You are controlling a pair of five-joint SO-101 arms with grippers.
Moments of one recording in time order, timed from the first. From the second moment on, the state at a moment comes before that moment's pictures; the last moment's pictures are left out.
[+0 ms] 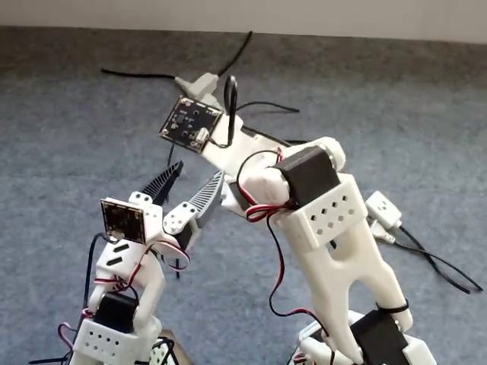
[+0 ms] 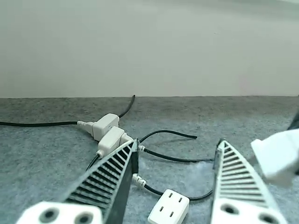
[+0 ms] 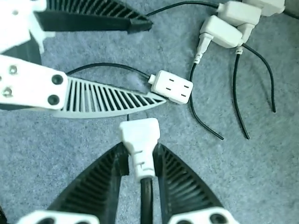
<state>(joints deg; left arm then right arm) 13.7 -103.5 96.9 21.1 9.0 -37.4 -17.8 -12.4 99.0 33.5</state>
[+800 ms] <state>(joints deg) 5.8 -103.5 96.9 22.7 8.9 -28.7 -17.7 -6.7 99.0 32.7</state>
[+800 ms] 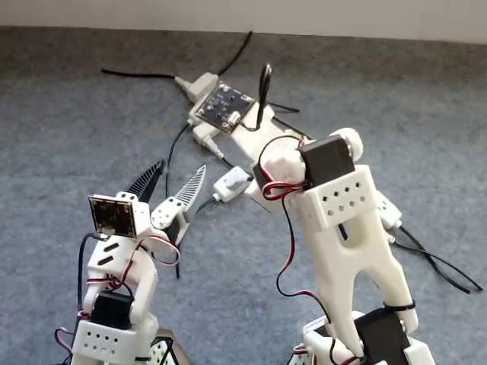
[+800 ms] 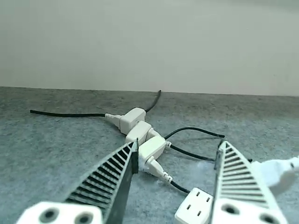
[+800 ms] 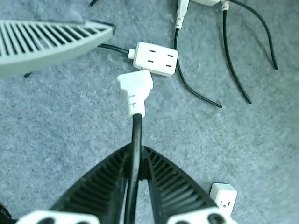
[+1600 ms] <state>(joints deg) 4.3 -103.5 96.9 23.9 8.8 -28.7 -17.7 34.8 87.9 32.7</state>
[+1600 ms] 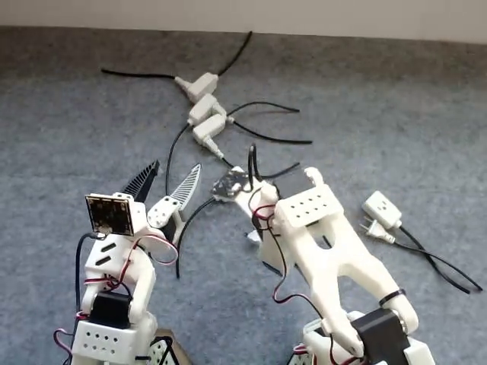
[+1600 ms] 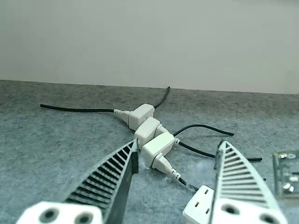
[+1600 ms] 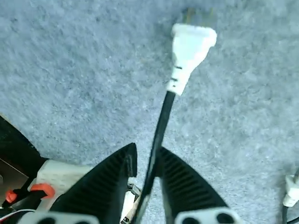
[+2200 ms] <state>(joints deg) 4.3 -103.5 96.9 25.1 8.8 -30.0 -17.7 38.8 69.5 29.6</state>
